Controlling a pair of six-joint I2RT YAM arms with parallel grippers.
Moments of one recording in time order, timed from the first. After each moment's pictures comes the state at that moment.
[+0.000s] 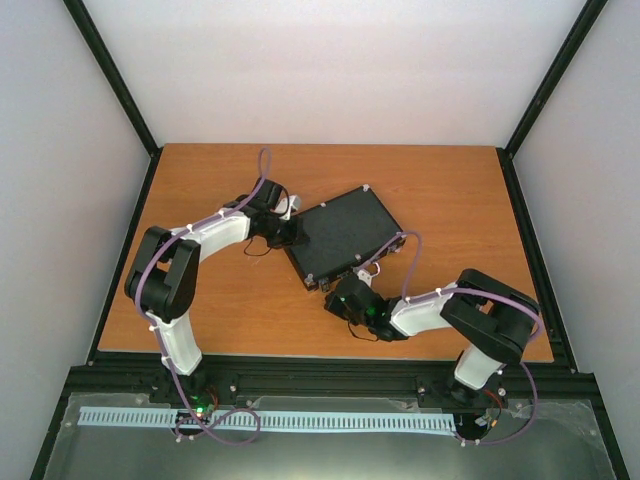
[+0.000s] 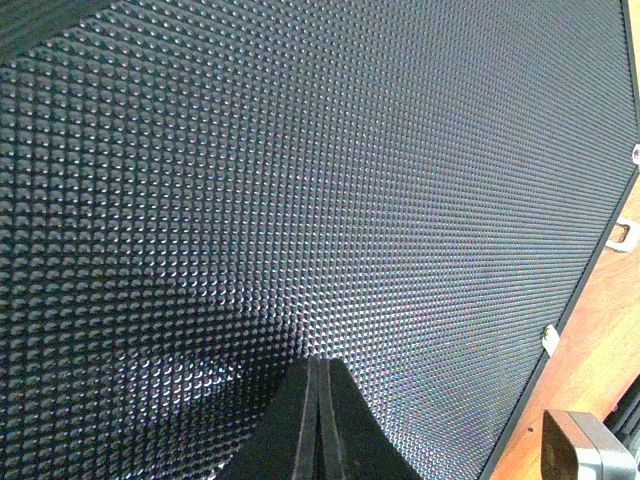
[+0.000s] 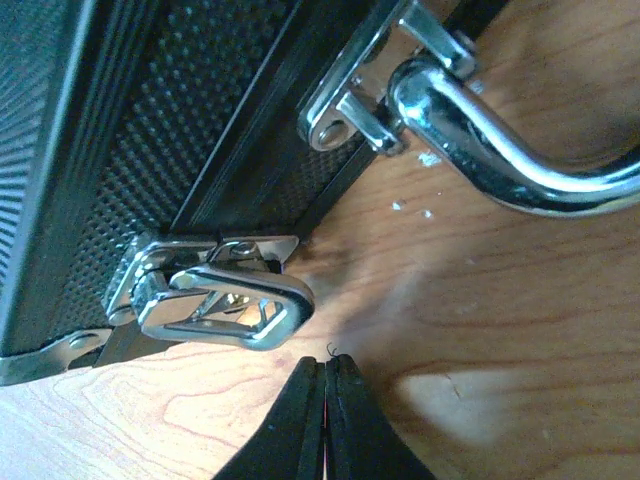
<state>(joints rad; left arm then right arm) -0.42 1.83 1.19 -0.42 0.49 -0.49 0.99 1.63 0.51 0.39 0.14 1.27</state>
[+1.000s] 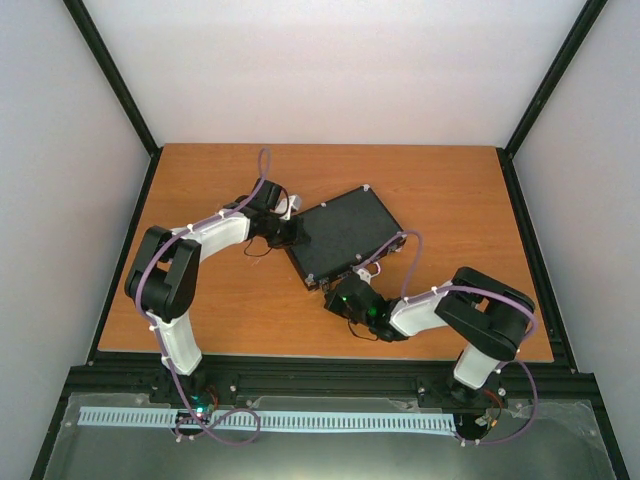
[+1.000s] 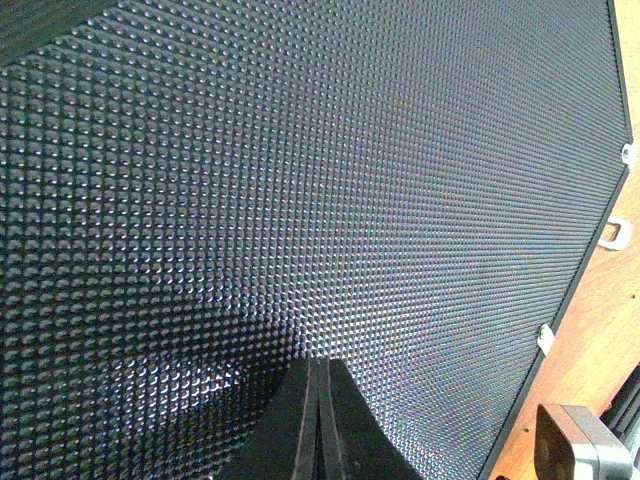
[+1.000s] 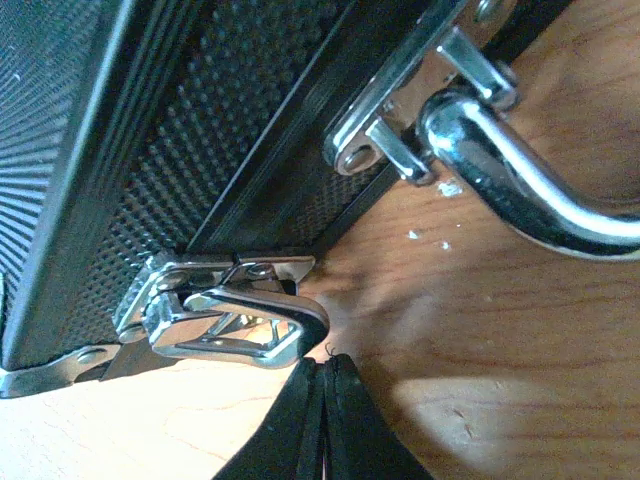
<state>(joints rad) -0.42 1.84 1.16 -0.38 0.50 -0.49 0.98 1.66 0.49 0.47 0.13 1.23</state>
